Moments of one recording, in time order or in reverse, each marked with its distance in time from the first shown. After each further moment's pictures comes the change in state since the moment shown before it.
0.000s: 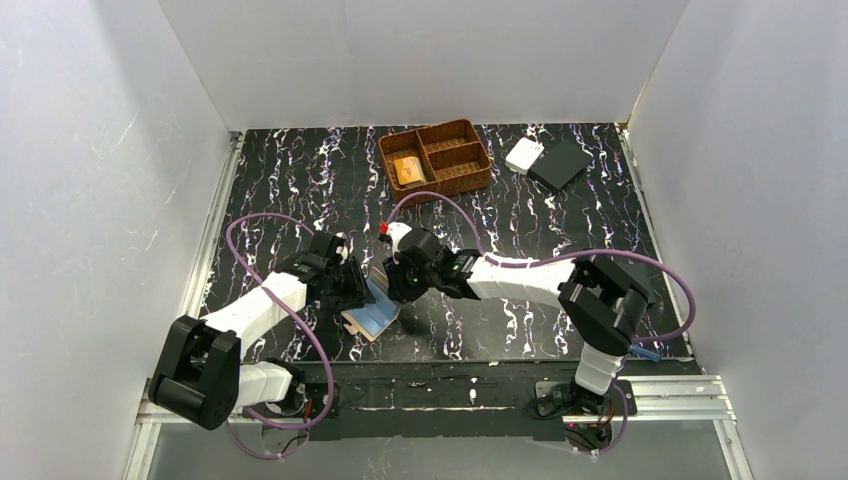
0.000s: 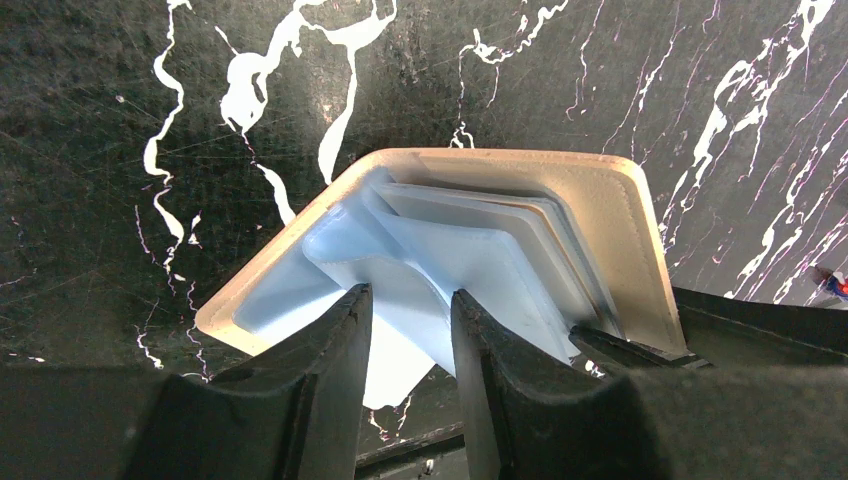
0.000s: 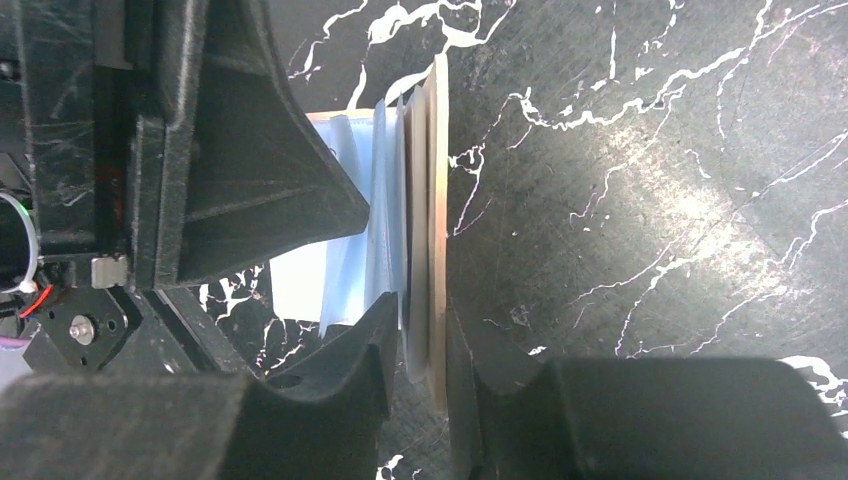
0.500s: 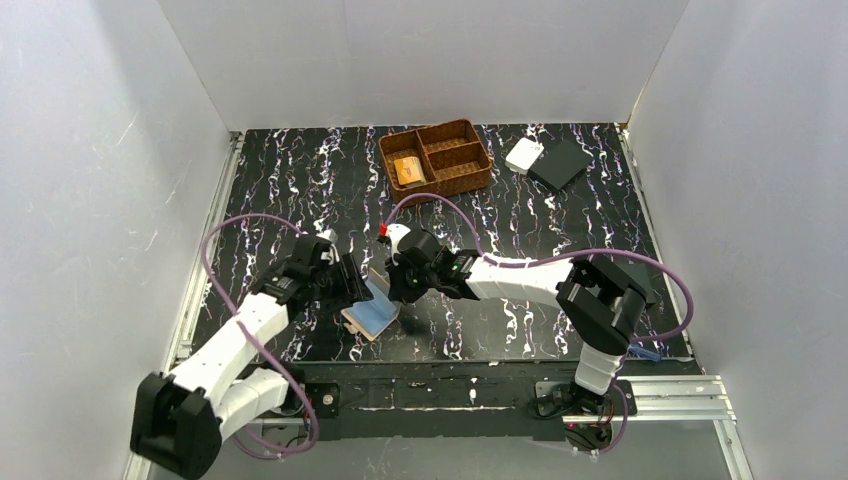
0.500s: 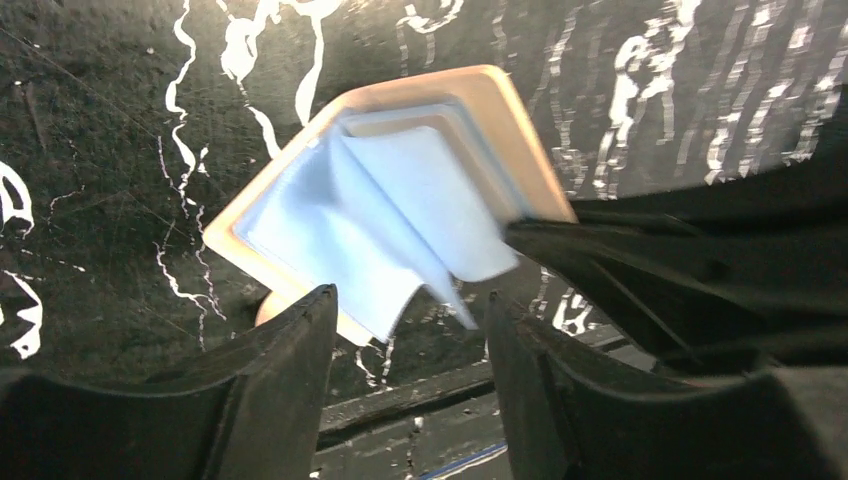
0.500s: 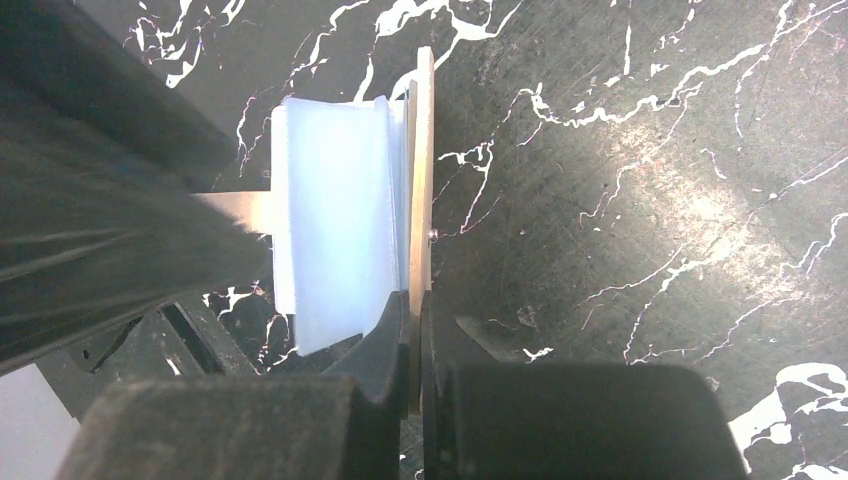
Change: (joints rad) left arm 0.001 -0.215 0.002 -0.125 -0.014 0.010; right arm 0.000 0.013 0.000 0.001 -0.017 -0.005
